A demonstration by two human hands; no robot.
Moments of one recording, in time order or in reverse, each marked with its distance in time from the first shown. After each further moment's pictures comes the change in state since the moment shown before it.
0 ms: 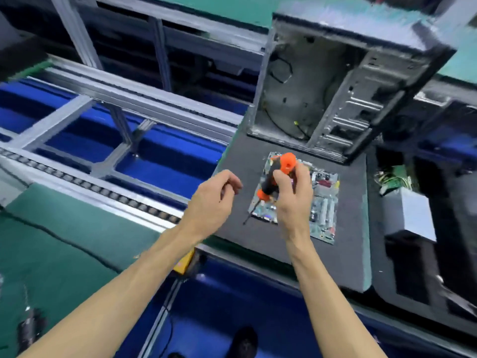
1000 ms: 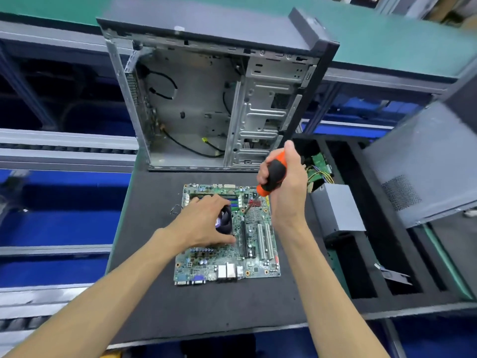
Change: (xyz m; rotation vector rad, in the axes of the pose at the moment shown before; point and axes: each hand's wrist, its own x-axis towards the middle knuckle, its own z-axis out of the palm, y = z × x) left_hand 0.186 -0.021 0.167 0.568 -0.690 0.390; right_hand 0.158 0.007 -0.114 0.182 0.268 0.056
